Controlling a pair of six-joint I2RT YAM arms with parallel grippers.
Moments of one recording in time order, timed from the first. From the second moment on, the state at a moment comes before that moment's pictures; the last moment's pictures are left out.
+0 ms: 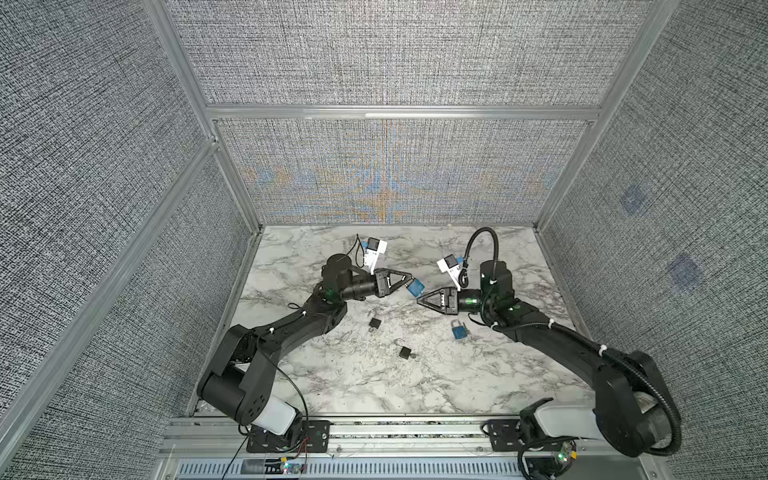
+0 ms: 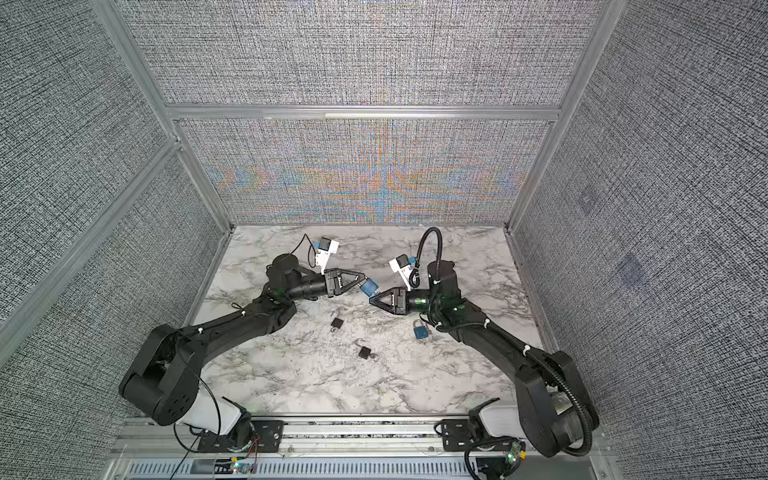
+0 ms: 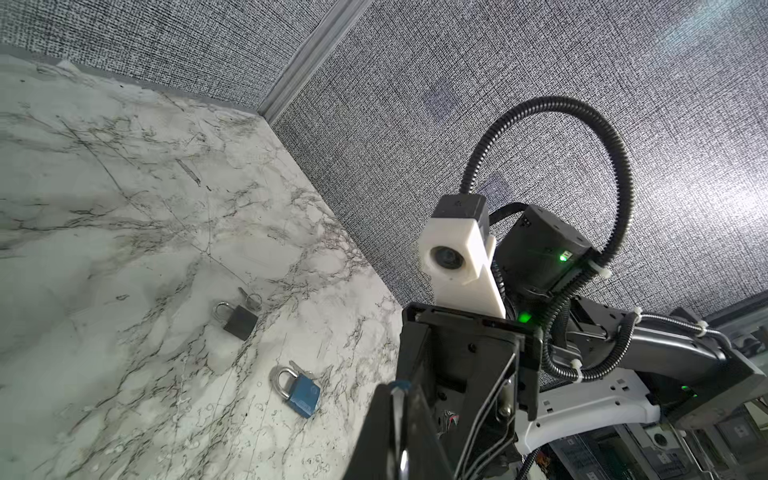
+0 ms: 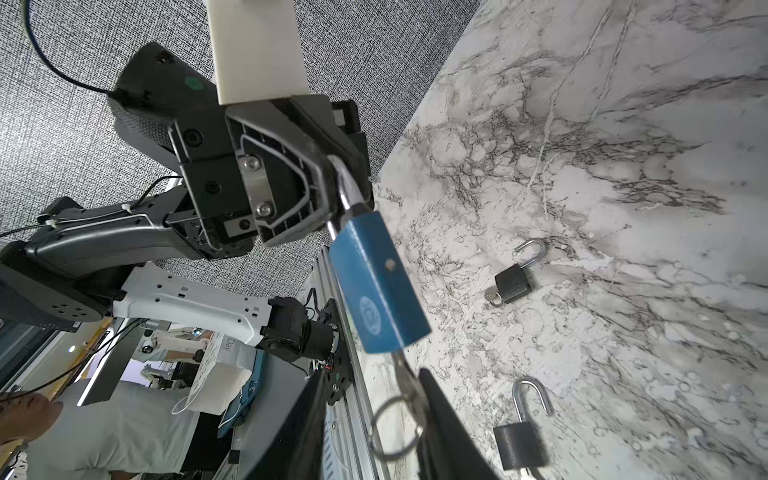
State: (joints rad) left arm -0.52 1.52 0.83 0.61 0.84 -0.80; right arm 0.42 1.33 0.76 0.20 -0.94 0.61
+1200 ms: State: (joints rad) left arm -0.51 1.50 0.85 0.61 0.83 -0.85; right arm 0.40 1.34 0.83 0.17 -0.92 0.58
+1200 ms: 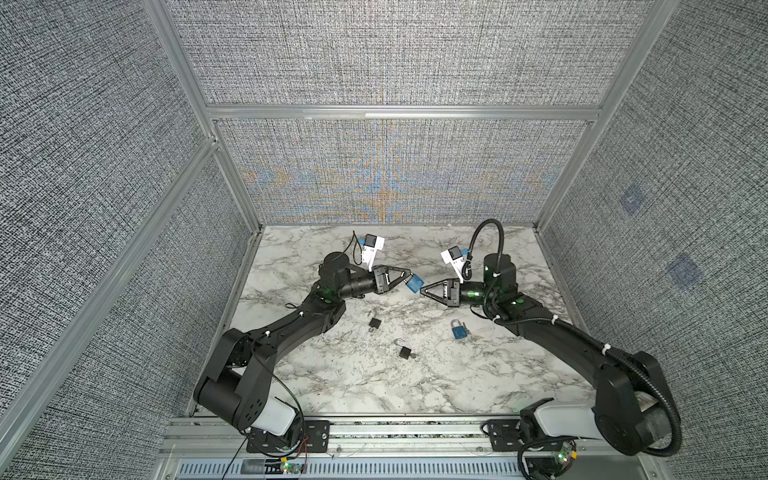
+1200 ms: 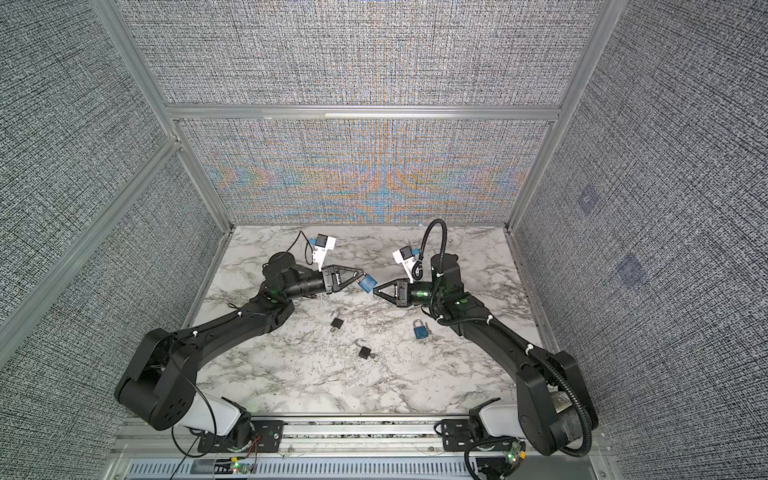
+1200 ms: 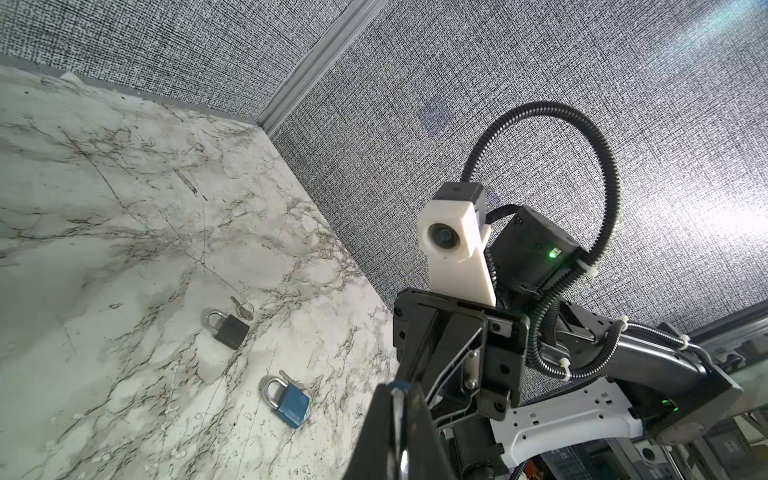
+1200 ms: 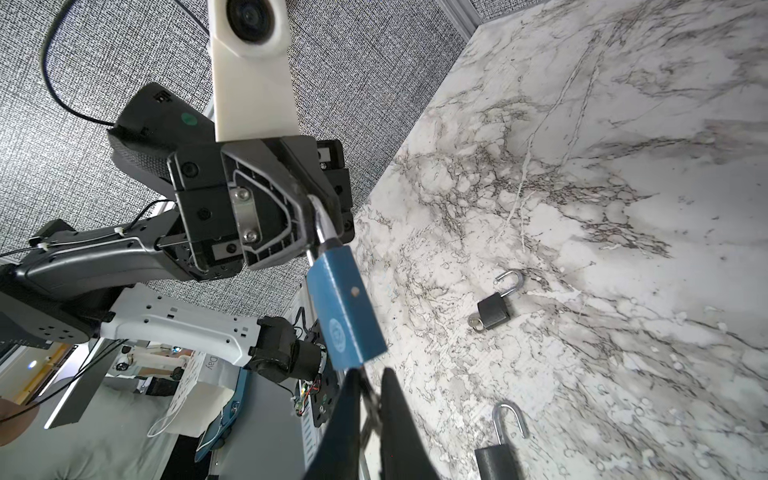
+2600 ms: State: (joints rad) left arm -0.57 1.74 1.02 0.21 0.72 -0.63; right arm 0.27 1.18 0.81 -0.12 -0.71 0.53
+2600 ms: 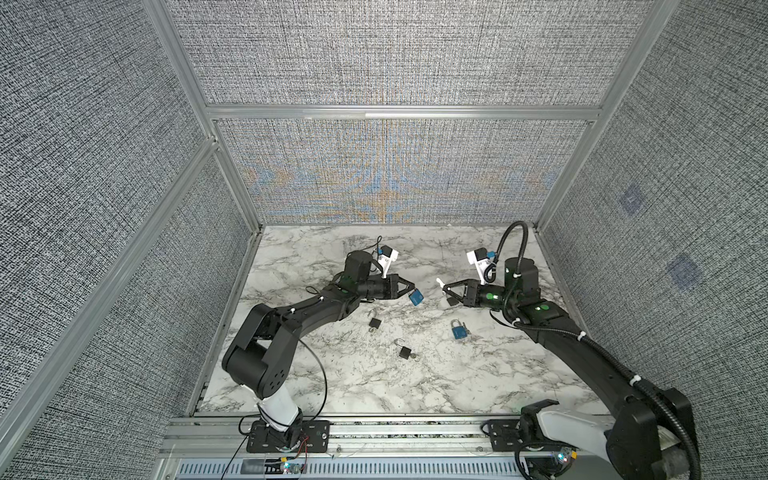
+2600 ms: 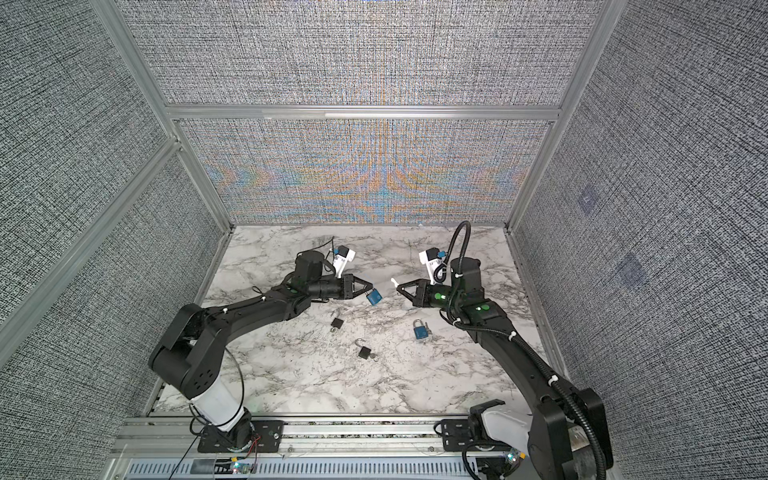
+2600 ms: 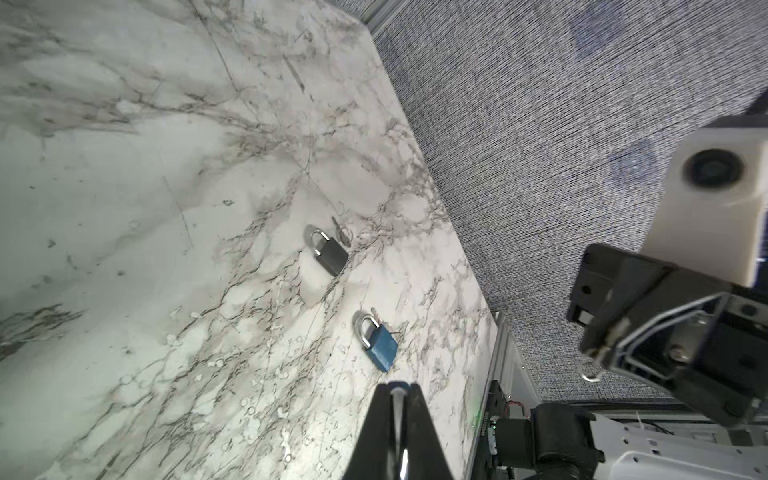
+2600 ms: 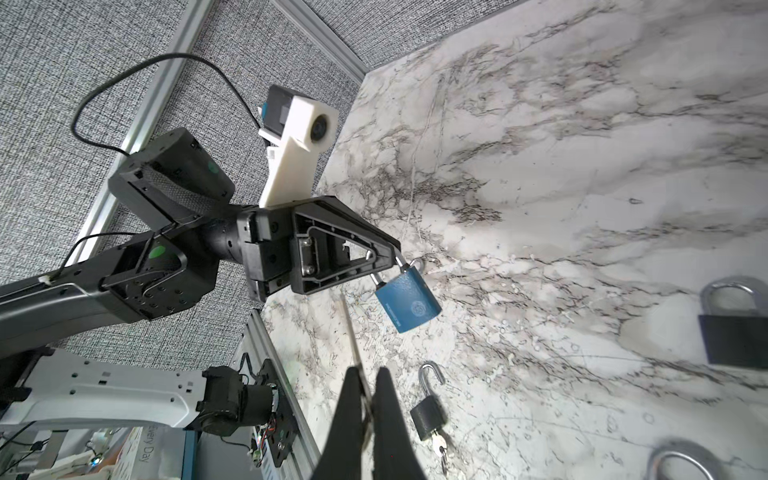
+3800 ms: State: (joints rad) left arm -0.59 2.23 1.45 -0.12 0.71 -0.48; right arm 0.25 1.14 0.73 -0.21 -0.57 0.53
